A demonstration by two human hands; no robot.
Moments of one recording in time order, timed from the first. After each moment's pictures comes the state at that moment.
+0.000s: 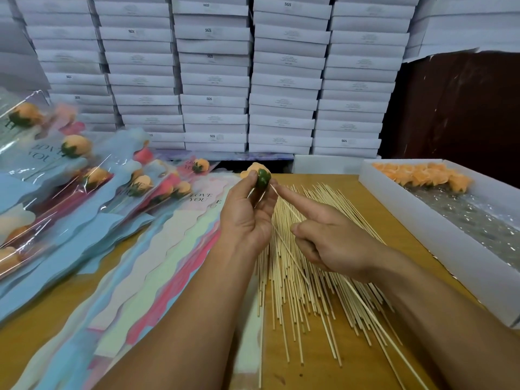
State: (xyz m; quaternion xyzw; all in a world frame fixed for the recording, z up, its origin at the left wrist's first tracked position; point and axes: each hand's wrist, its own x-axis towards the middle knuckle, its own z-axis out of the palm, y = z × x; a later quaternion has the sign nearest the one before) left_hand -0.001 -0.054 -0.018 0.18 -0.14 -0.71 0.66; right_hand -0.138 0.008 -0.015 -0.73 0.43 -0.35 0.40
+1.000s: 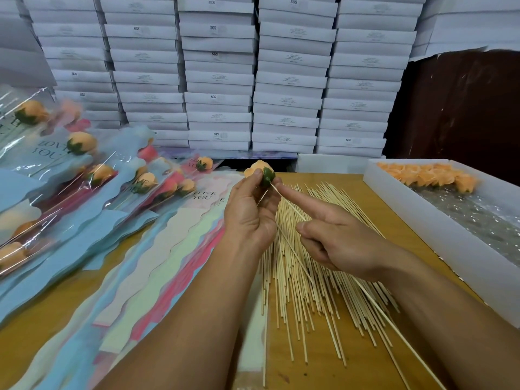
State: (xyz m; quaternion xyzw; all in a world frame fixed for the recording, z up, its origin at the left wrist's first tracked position) left_hand -0.001 -0.052 -0.018 0.17 -0.15 -0.70 0.68; right_hand -0.140 0.010 -0.013 -0.74 0.41 -0.34 0.41
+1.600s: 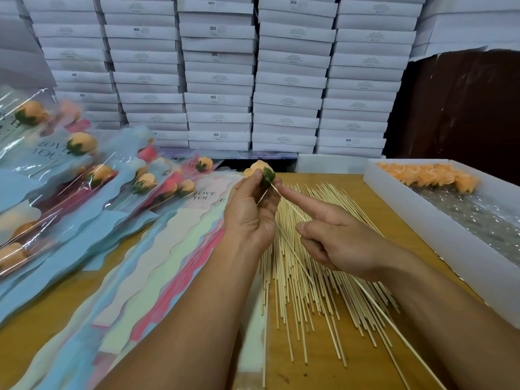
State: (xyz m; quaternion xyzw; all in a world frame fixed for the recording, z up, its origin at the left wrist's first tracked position) left_hand -0.001 -0.053 -0.018 0.17 -0.15 -0.70 0.68; right_hand -0.141 0.009 -0.013 -0.74 0.41 -0.34 0.41
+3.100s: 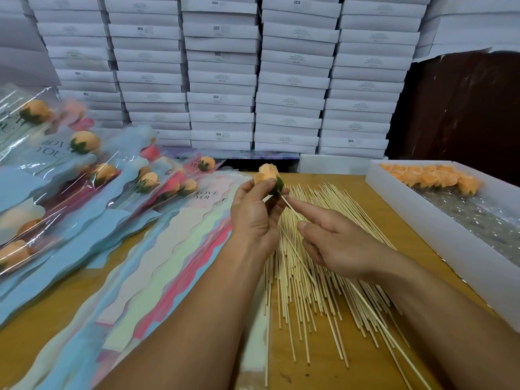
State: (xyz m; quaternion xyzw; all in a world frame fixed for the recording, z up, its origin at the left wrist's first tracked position) left_hand -0.007 -0.057 -0.025 0.25 -0.22 -0.65 0.69; right_hand -0.141 -0.002 -0.028 -0.75 0.46 -0.33 0.35
